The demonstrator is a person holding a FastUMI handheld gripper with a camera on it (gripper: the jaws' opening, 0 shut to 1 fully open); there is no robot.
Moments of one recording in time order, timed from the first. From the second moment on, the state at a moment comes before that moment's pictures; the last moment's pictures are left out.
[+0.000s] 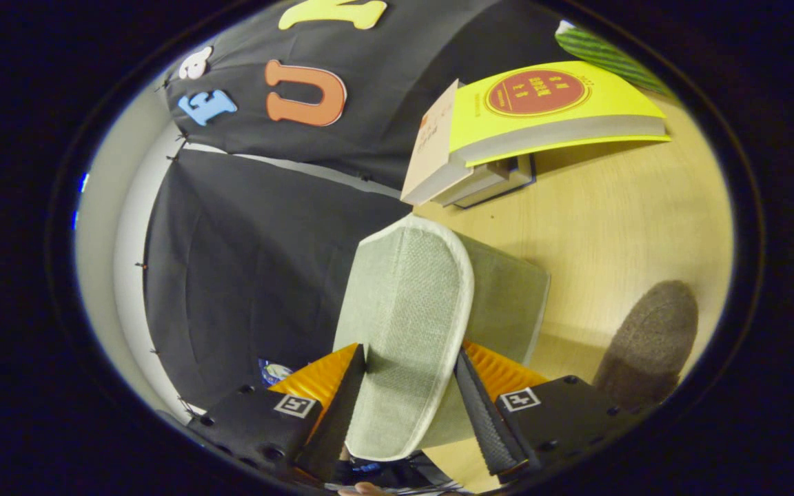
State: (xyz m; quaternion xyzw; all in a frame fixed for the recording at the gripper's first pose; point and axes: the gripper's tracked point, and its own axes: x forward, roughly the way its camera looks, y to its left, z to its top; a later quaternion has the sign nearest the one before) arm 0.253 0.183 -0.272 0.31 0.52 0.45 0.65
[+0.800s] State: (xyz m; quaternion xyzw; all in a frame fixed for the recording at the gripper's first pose) arm 0.253 0.161 -0.235 0.22 0.46 0.43 0.74
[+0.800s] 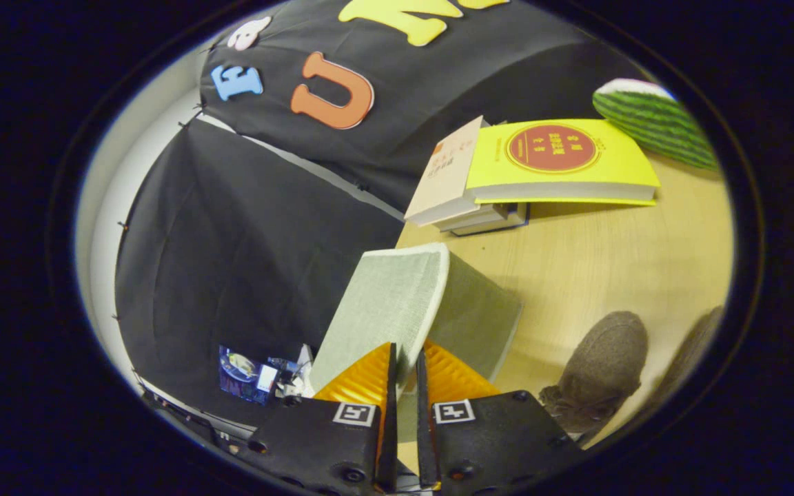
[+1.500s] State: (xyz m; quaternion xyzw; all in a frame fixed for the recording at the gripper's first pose) arm 0.219 0.212 -0.111 0.15 0.42 0.39 0.81
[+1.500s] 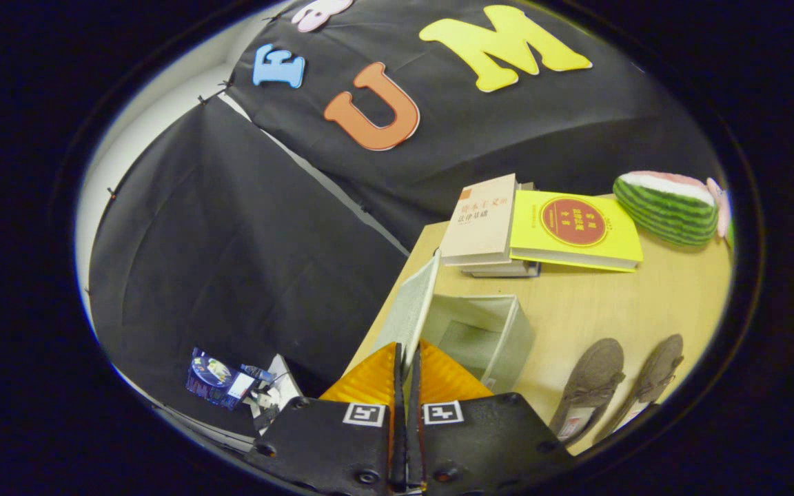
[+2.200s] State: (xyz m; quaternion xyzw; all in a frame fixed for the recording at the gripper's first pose) arm 0.154 0.375 -0.067 -0.01 0.42 0.34 0.84
